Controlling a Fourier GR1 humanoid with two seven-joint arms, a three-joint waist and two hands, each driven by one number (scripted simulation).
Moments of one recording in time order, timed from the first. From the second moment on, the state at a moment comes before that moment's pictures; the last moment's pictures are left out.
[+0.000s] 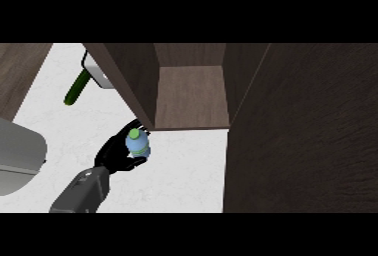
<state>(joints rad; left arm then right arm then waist) -0.57 0.13 0.26 -0.18 0.11 -0.62 -0.55 0.61 -0.04 0.19 -2.19 -0.26 0.32 -0.13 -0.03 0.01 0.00</state>
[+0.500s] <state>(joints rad) -0.55 0.12 0.22 -0.20 0.05 -0.60 -0.55 0.59 -0.04 0.19 -2.19 -0.26 0.31 -0.12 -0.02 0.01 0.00</state>
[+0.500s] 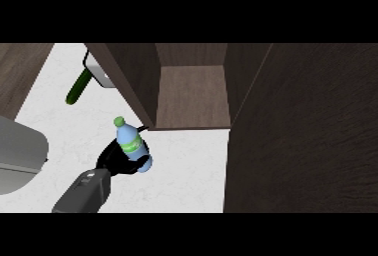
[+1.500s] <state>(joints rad) -0.37 0.15 0.37 -0.40 0.27 -0.55 -0.63 0.61 -0.04 0.20 -2.16 -0.23 0.30 -0.16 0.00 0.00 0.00</state>
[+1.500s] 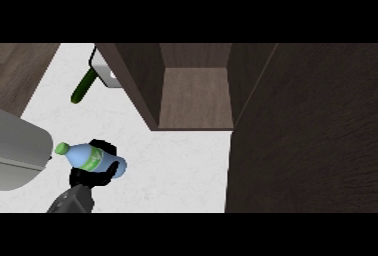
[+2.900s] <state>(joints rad) -0.26 0.00 -0.10 -1.33 0.45 0.01 -0.15 0.60 -0.04 0.26 -2.15 -0.23 0.27 -0.16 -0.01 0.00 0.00</state>
